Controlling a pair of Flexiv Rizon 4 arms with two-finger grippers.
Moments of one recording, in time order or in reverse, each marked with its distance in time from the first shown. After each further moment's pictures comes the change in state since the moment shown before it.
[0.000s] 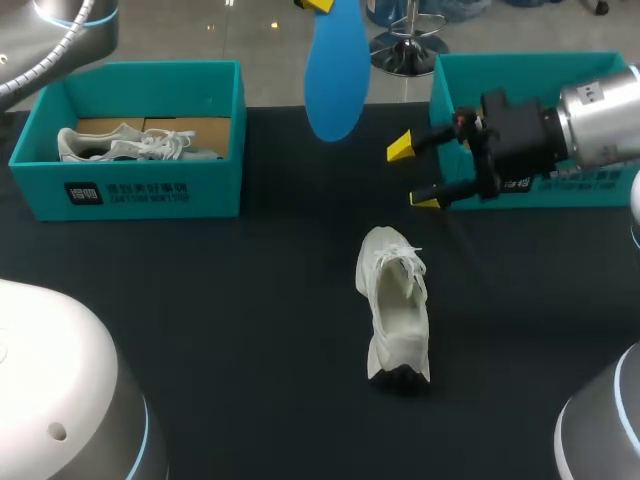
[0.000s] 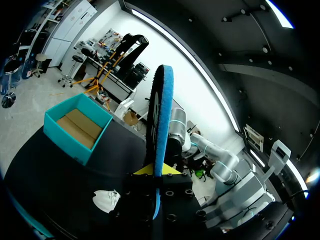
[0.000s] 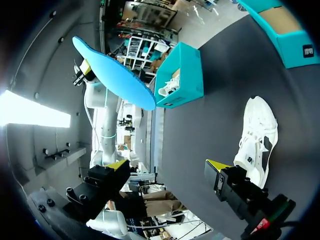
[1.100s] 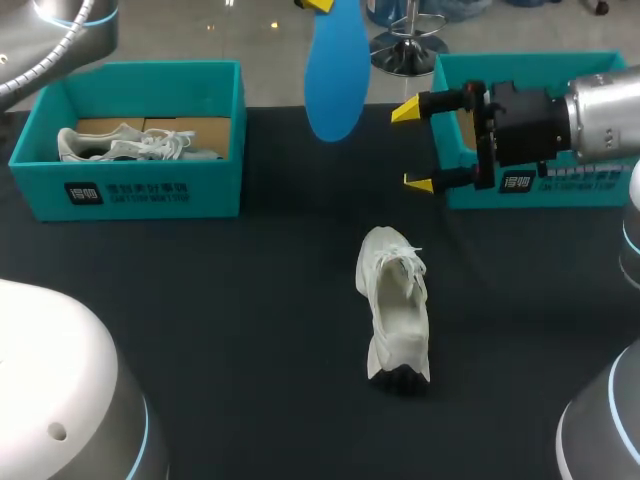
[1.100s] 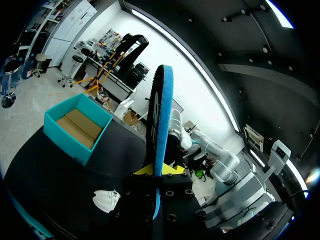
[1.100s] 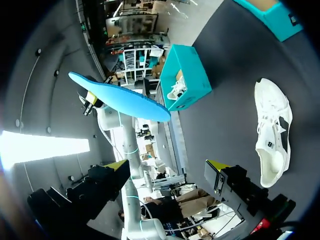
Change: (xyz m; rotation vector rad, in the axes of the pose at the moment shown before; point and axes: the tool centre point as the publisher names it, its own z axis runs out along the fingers) left arm 0.000 0.000 0.000 0.000 0.000 0.000; right arm 0.032 0.012 -0.008 0.016 0.186 0.253
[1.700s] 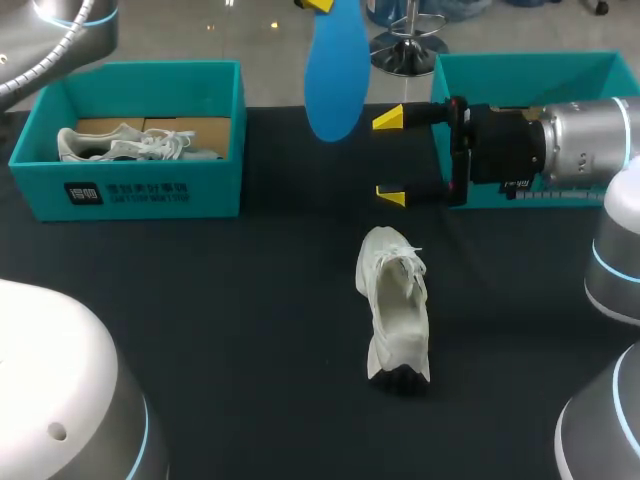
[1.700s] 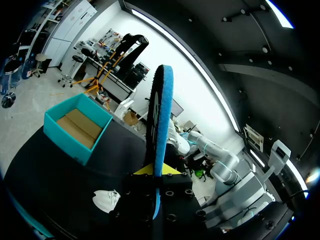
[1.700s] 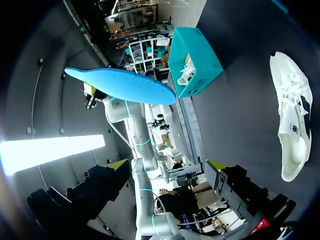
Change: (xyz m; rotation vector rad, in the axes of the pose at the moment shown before) left arm 0.000 0.000 0.000 0.000 0.000 0.000; right arm 0.007 -0.017 0.027 0.084 0.121 0.053
